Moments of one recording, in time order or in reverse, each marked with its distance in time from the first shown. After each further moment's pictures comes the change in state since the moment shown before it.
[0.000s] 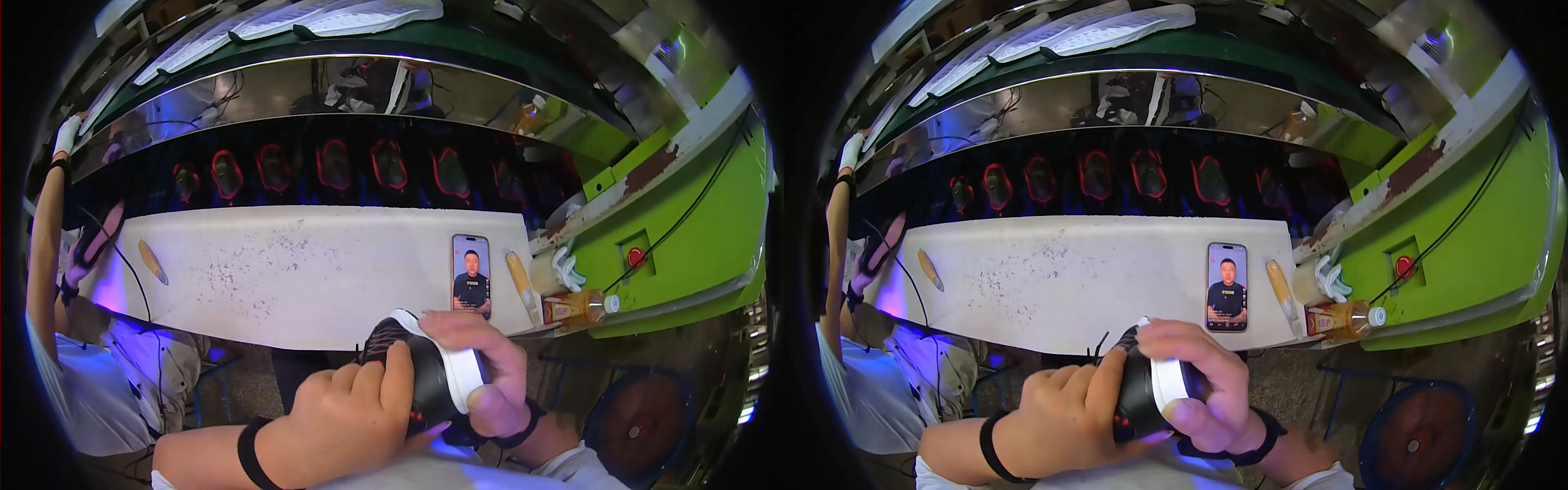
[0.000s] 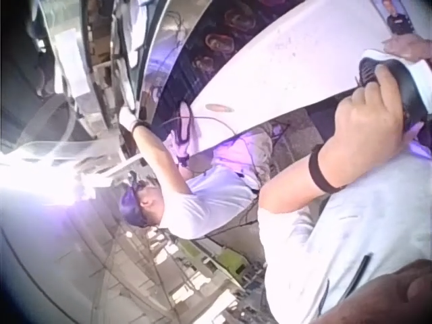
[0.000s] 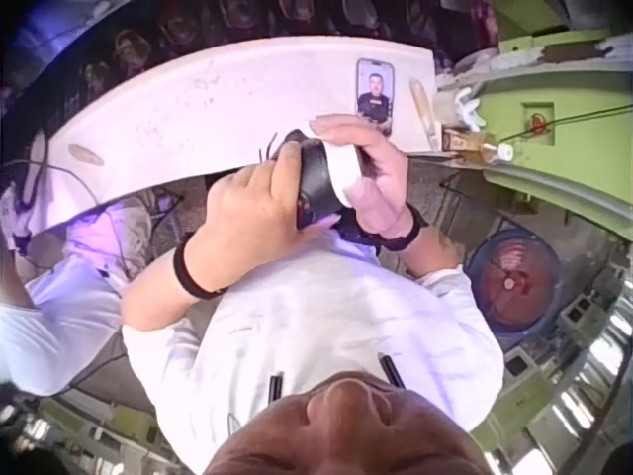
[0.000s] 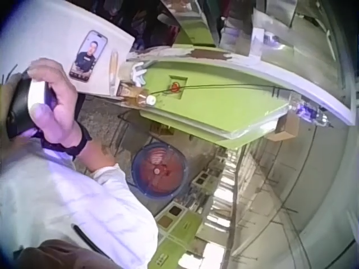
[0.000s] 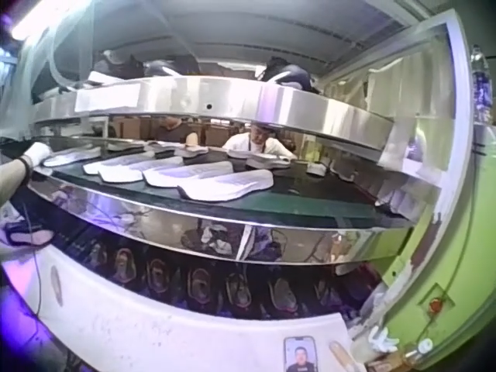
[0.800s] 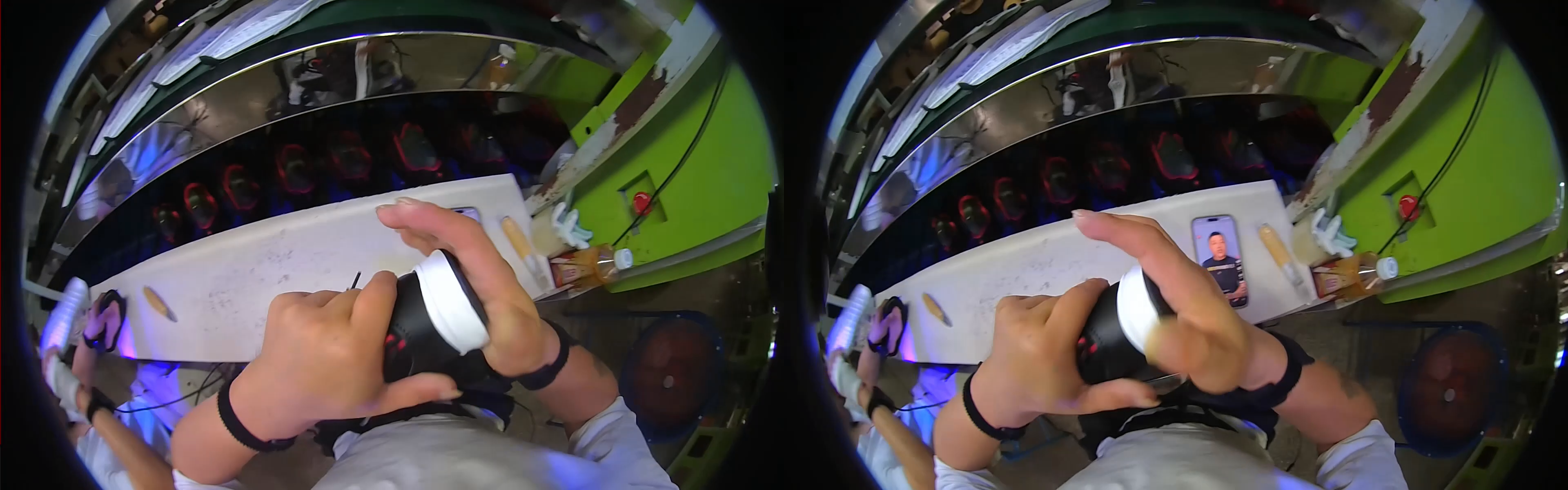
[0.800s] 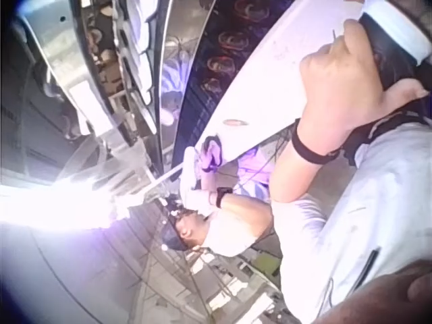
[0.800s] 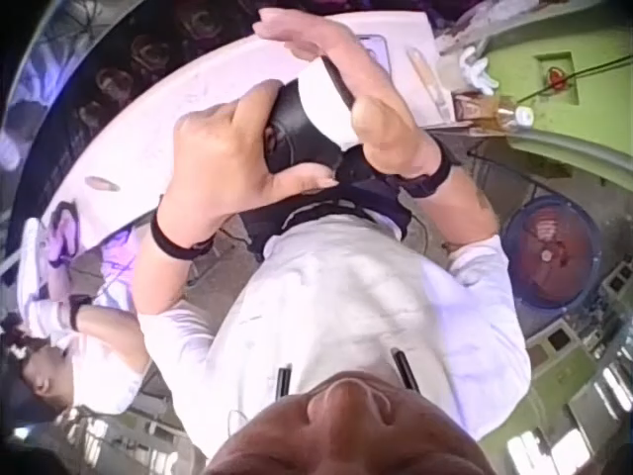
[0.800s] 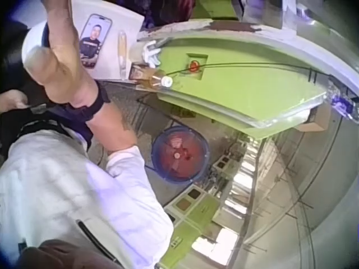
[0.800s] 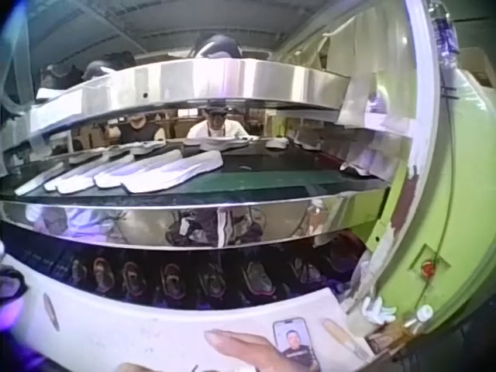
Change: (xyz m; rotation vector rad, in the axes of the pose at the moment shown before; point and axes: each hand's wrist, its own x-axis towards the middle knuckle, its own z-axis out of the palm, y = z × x) left_hand 0.067 -0.043 -0.008 -0.110 -0.136 0.126; right_hand 0.069 -0.003 -0.034 0.079 -0.103 -0.025
